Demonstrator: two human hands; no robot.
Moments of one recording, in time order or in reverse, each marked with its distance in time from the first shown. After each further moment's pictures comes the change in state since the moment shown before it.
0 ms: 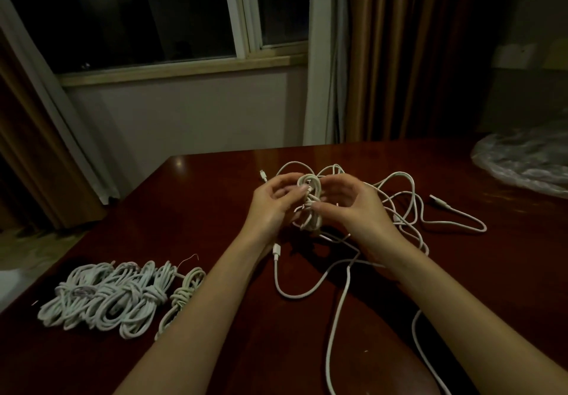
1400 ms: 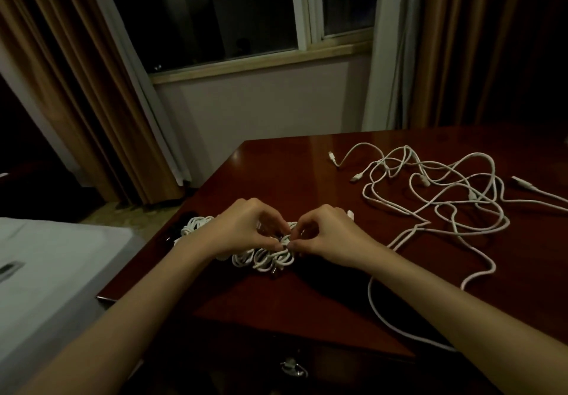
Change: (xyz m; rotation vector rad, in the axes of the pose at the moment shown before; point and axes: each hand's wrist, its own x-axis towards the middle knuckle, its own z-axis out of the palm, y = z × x) left_hand -0.109 0.061 -0.141 1.321 -0.344 0.035; right_hand -0.050 -0.023 0.121 -0.493 -0.538 -0.116
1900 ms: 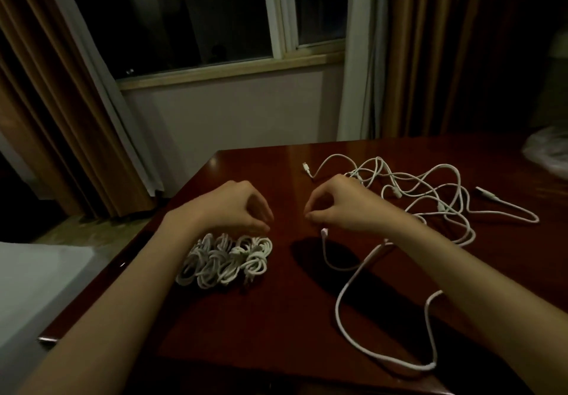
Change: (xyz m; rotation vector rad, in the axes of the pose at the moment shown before) left_hand 0.055 0.016 -0.031 0.062 -0.096 -0.065; right_hand 0.011 0.018 -0.081 -0.064 0.032 0.080
